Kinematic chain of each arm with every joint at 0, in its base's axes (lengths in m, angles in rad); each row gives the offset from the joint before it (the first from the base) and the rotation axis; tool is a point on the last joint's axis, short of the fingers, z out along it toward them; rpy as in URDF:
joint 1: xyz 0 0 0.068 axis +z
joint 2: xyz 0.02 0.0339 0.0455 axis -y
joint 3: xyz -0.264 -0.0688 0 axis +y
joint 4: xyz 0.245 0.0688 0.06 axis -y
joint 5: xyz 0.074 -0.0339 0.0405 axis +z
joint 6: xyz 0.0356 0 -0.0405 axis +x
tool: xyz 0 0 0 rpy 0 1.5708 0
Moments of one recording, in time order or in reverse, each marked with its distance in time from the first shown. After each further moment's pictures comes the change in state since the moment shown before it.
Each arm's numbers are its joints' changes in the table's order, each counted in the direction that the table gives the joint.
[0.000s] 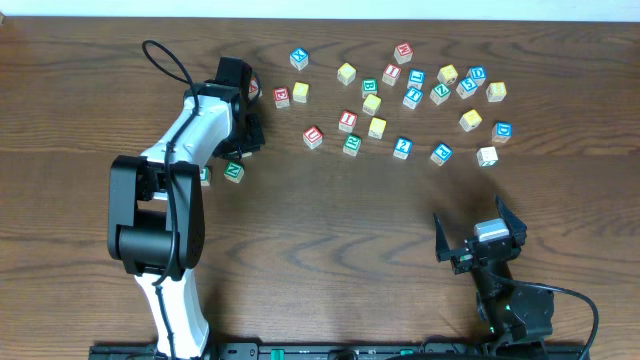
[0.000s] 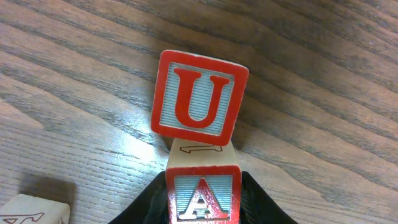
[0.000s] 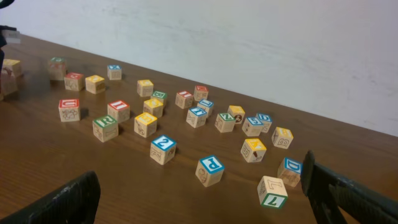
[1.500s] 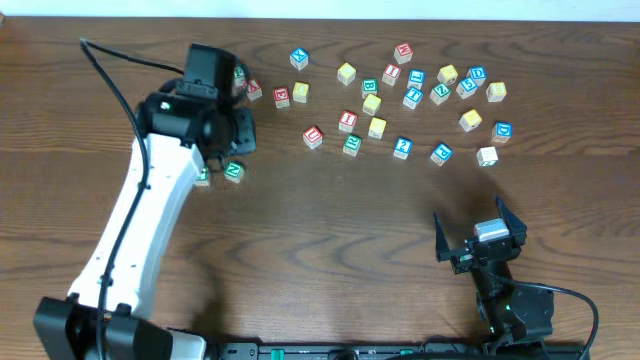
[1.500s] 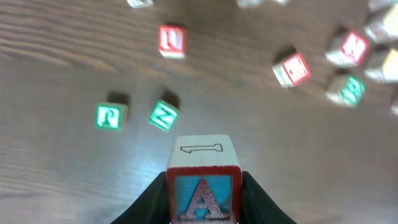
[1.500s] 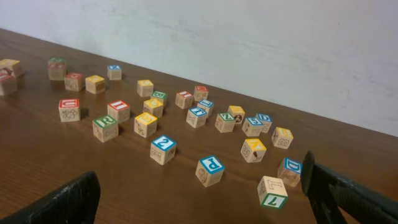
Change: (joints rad) left arm -0.075 0.505 0.003 -0.280 0.000 0.080; right arm 0.000 0.000 0.000 0.000 0.000 0.000
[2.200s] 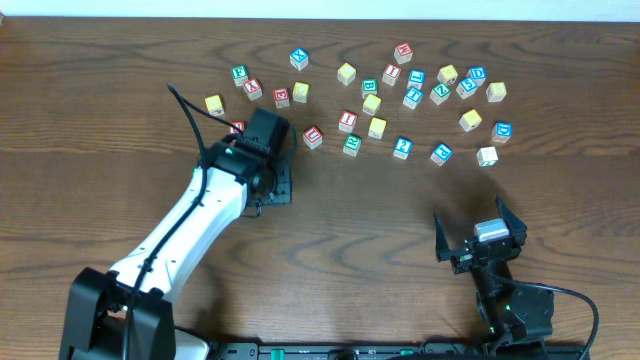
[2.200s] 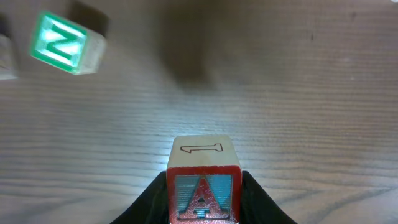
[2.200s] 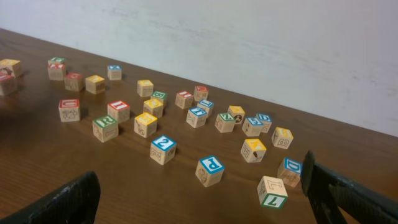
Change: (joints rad) left arm -0.182 0.008 0.402 0.259 -0.034 -0.080; right arm 0.000 0.000 0.000 0.000 0.000 0.000
